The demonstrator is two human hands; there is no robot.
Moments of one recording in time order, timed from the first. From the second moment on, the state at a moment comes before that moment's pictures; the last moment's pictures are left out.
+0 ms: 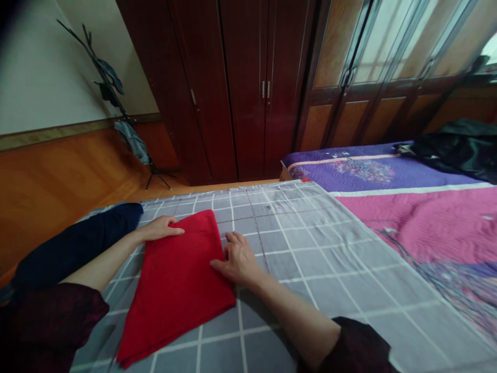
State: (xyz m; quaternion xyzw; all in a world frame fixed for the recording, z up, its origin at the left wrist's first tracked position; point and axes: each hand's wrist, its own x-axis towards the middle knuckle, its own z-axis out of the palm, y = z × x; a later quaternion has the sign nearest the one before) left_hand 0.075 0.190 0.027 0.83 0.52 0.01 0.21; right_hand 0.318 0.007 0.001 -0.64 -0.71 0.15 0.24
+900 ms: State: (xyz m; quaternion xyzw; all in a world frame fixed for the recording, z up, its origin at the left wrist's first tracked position) left_hand 0.328 0.171 0.049 0.88 0.37 0.24 0.17; right_hand 0.524 -0.086 0.048 -0.65 -0.46 0.45 0.40
